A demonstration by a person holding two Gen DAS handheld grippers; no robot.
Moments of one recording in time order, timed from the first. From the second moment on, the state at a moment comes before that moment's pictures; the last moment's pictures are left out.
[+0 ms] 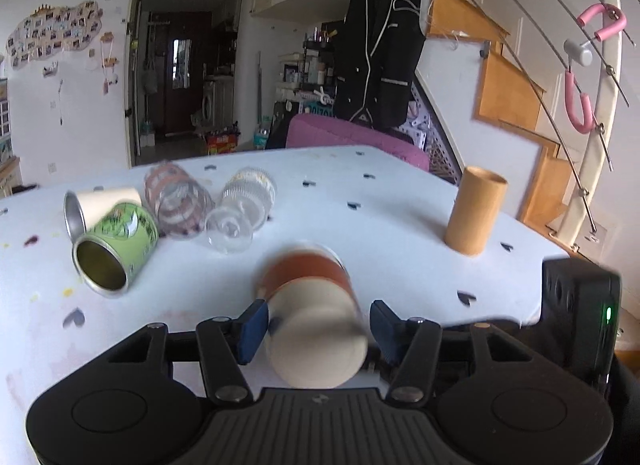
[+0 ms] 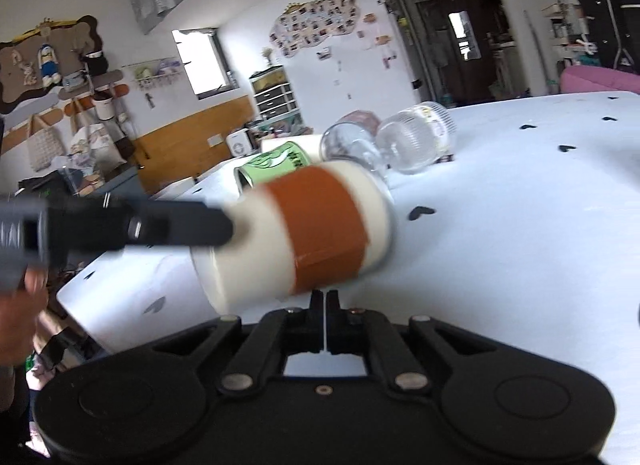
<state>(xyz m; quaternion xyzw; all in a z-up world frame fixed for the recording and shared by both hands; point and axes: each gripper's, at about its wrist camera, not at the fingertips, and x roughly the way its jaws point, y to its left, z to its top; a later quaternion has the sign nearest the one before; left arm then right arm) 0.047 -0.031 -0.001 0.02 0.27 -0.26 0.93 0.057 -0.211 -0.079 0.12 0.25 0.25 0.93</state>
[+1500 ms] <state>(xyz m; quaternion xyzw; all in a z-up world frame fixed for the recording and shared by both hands) 0.042 -0.030 -0.054 0.01 0.30 -0.25 0.92 0.080 -0.185 -0.016 0.09 0.26 0.27 0.92</state>
